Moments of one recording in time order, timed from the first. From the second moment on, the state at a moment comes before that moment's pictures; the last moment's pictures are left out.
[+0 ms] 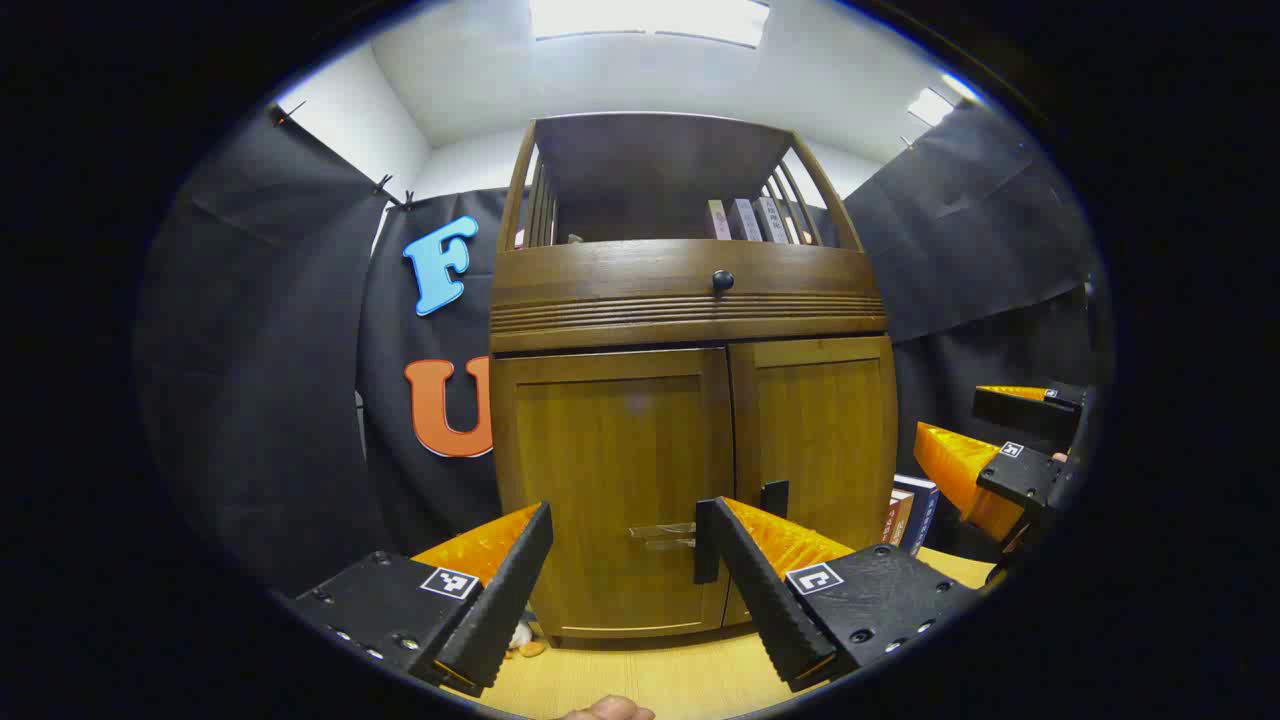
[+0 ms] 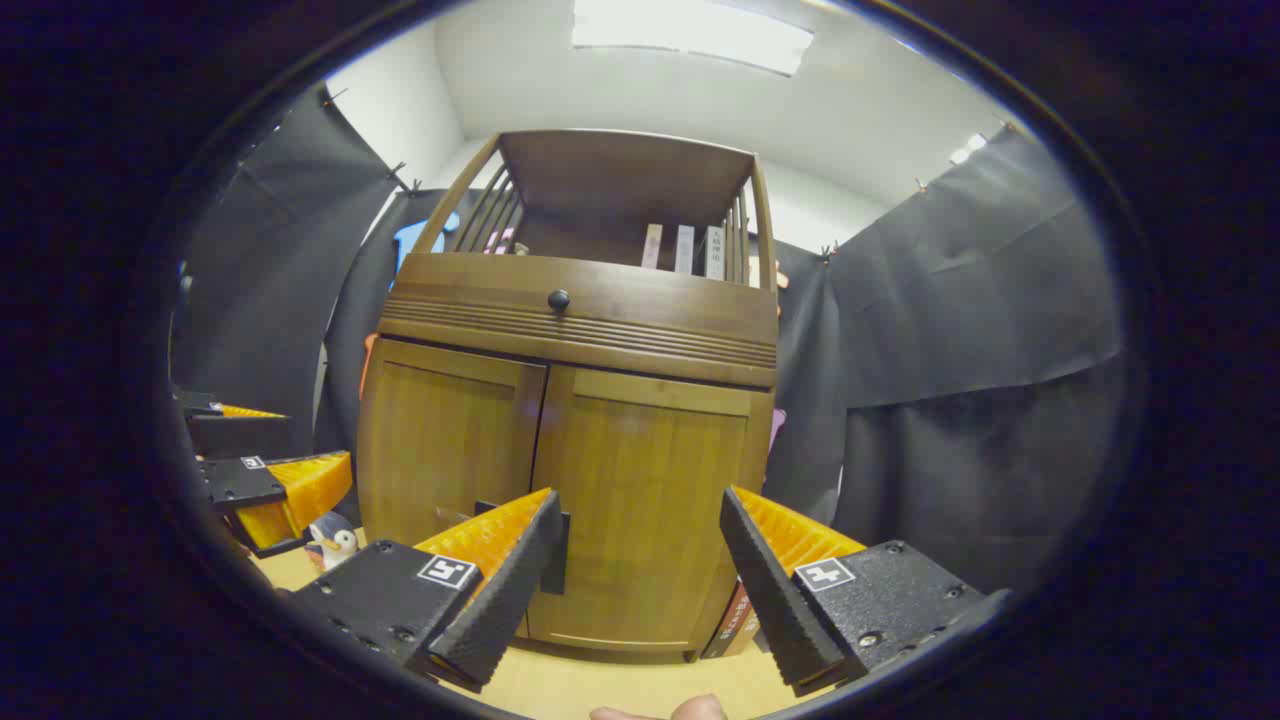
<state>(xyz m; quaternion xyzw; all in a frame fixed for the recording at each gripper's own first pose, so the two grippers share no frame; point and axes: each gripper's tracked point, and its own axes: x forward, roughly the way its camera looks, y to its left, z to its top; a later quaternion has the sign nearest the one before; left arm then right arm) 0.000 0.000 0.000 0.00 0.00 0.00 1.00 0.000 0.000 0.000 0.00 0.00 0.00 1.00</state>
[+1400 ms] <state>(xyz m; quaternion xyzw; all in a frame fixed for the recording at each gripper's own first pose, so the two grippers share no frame) -0.014 0.037 0.005 0.01 0.01 0.08 1.00 0.080 0.047 -0.069 0.03 0.10 0.09 0.99</state>
